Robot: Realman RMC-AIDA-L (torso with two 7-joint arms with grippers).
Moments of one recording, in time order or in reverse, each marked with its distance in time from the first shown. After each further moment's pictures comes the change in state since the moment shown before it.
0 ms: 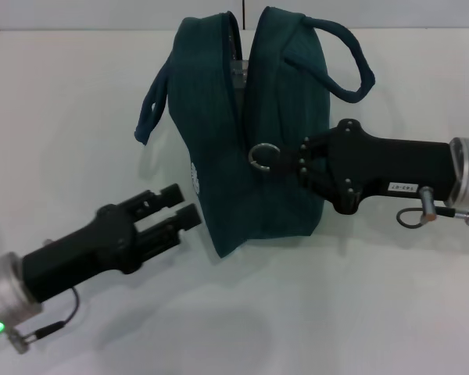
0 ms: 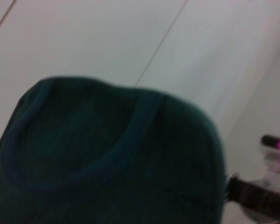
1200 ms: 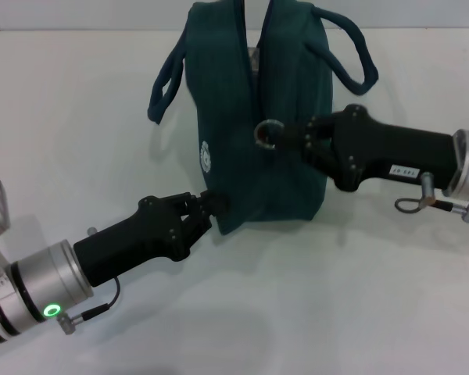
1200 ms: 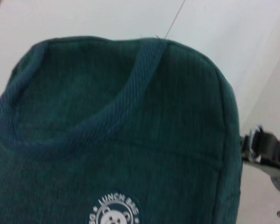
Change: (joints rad) left arm -0.105 -0.009 0.038 -0.175 -0.047 -0.183 0.182; right arm 0.019 0.002 0.005 0.095 0.099 0.014 -0.024
